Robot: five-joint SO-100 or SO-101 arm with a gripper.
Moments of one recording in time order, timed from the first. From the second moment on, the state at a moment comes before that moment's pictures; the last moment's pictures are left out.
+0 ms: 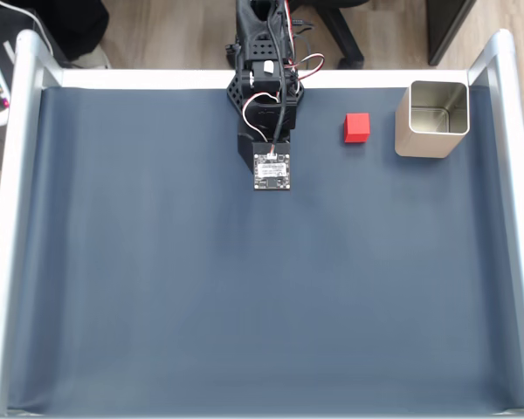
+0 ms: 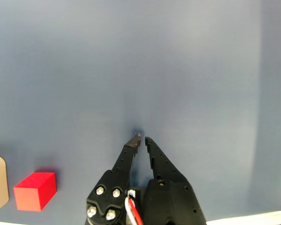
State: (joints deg) arm -4.6 192.5 179.6 74.3 -89.8
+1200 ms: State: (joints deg) arm -4.6 192.5 179.7 74.3 -89.8
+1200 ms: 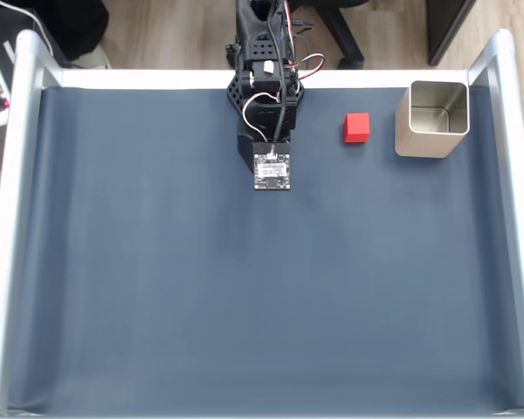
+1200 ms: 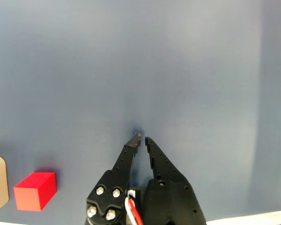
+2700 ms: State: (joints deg) arm -25.1 141.8 133.3 77.7 -101.4
